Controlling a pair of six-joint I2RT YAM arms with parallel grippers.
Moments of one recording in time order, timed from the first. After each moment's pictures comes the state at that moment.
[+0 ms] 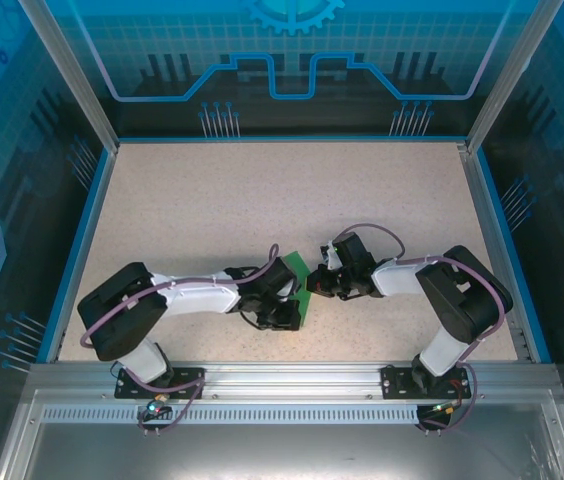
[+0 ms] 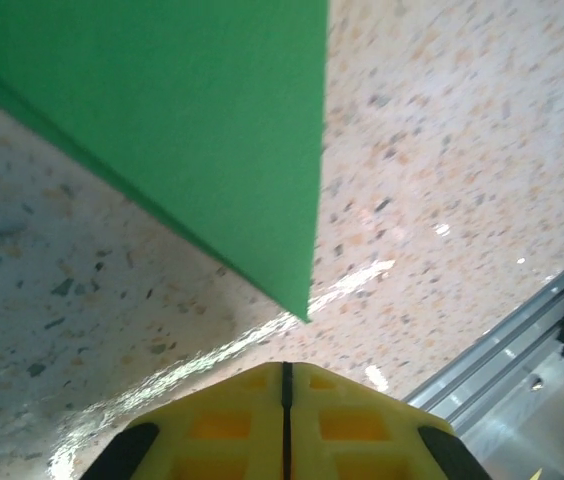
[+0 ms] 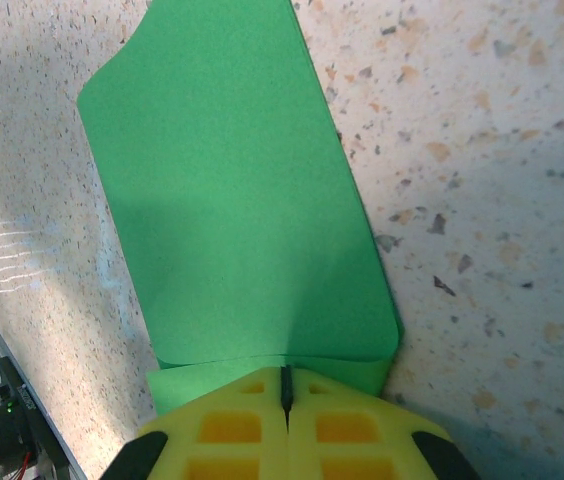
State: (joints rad) left arm -0.89 1.61 0.79 -0.31 0.42 -0.85; right arm 0.56 1.66 0.61 0.11 -0.49 0.78
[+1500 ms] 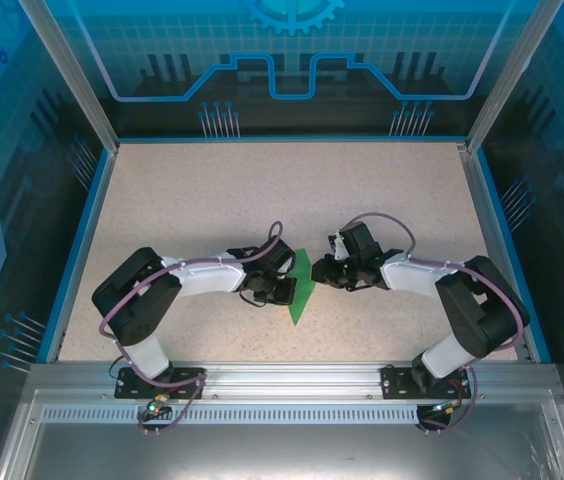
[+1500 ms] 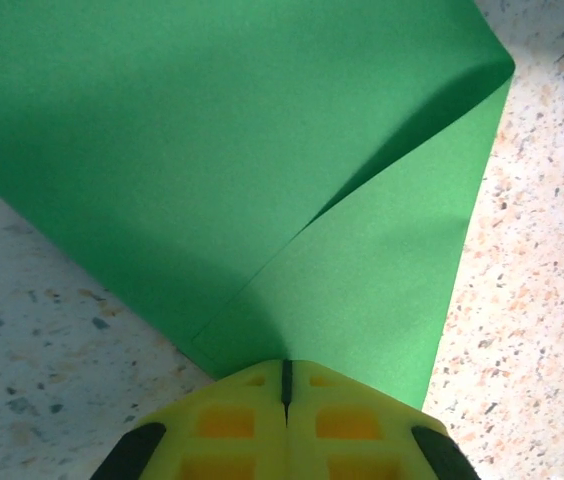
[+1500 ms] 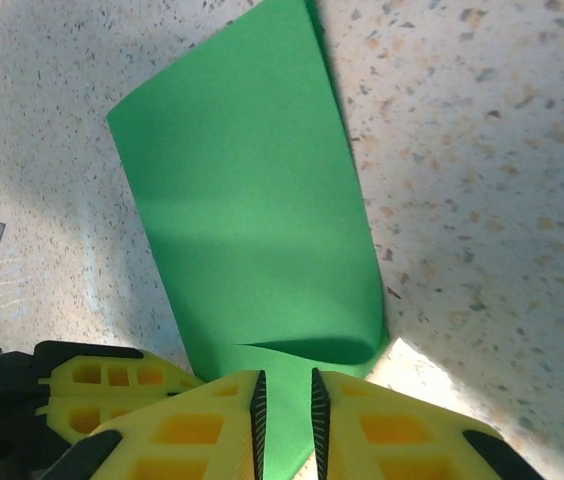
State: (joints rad) left arm -0.77 1.72 0.91 -0.37 0.24 -0.62; right arm 0.52 1.56 0.68 -0.08 -0.45 0.73
